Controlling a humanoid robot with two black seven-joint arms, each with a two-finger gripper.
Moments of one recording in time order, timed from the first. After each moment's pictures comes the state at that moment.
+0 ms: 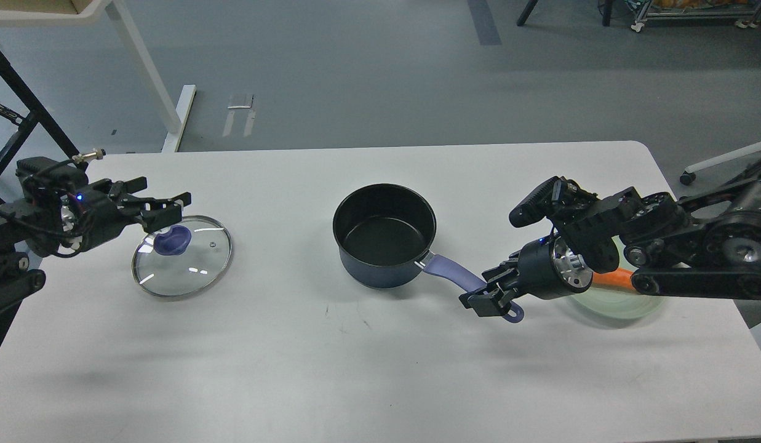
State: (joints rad) left arm -0.98 0.72 0.20 -0.75 1.23 0.25 -0.49; right arm 1.60 -0.52 -0.75 1.50 -1.16 0.14 0.20
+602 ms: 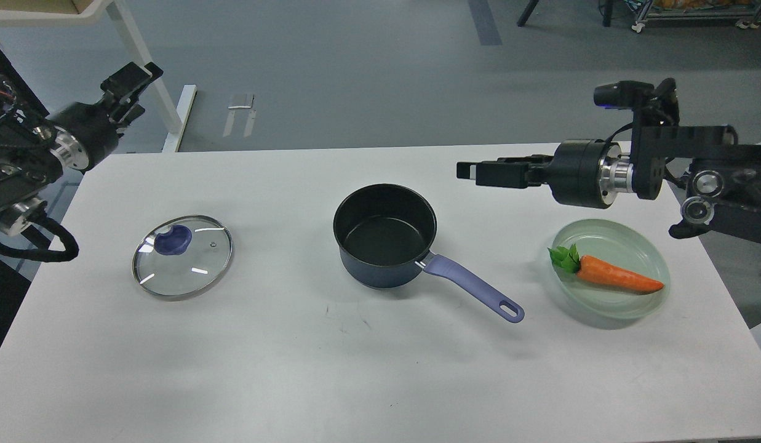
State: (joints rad) left arm -1.09 0.63 0.10 -0.73 0.25 -0.05 -0.49; right arm 1.30 -0.81 -0.07 1.45 -0.95 0.12 0.24
